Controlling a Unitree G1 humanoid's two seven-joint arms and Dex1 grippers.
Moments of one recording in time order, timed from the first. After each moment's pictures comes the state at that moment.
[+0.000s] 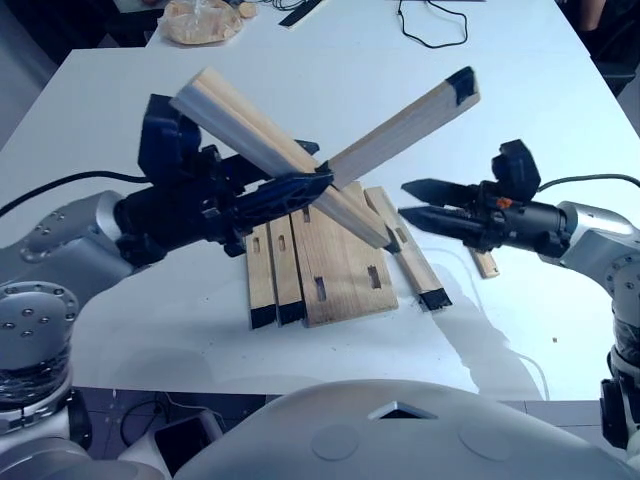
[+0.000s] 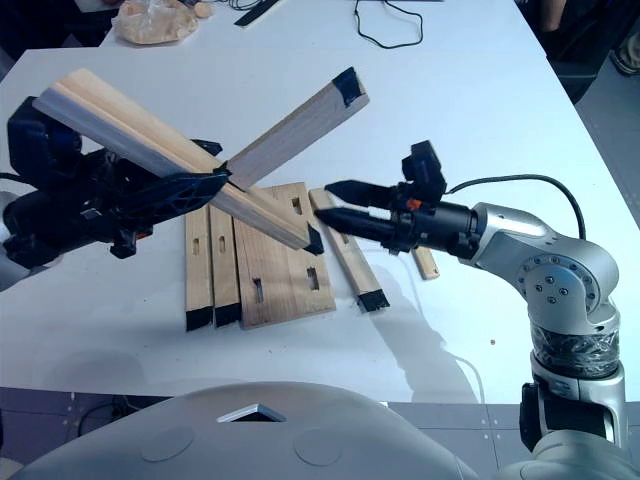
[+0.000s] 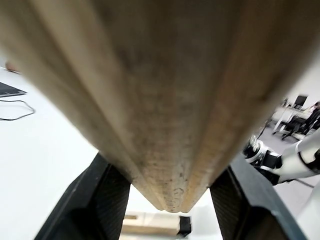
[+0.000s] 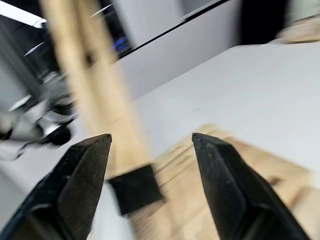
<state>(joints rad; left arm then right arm) -0.08 0.90 0.30 -0.69 -1.51 0.72 -0.54 -0.13 -0.67 -0.14 -0.44 1.17 0.91 0.74</state>
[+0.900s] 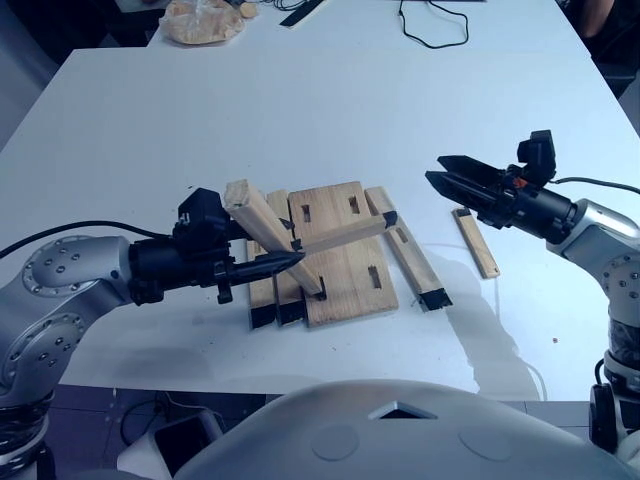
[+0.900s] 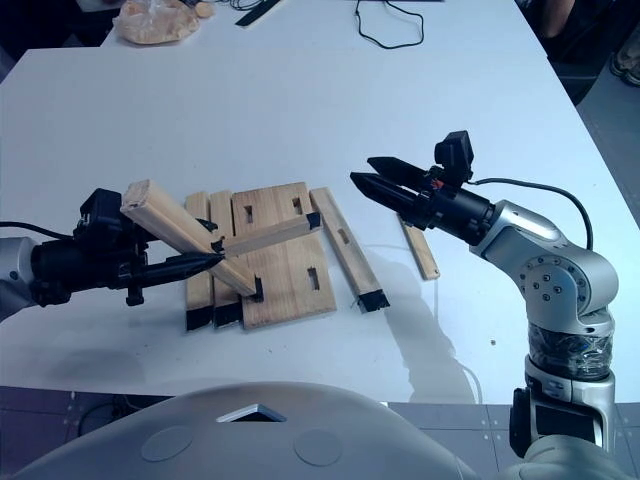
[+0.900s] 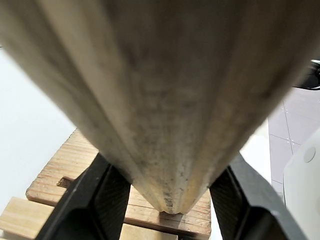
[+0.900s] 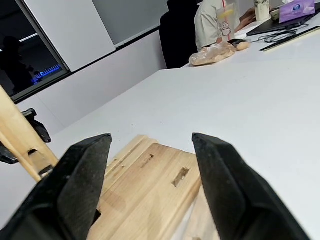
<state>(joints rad) 0.18 0.94 0.27 -0.73 -0.99 0.70 -0.85 -0.10 -0.63 -0.19 -0.35 0.99 0.82 0.68</state>
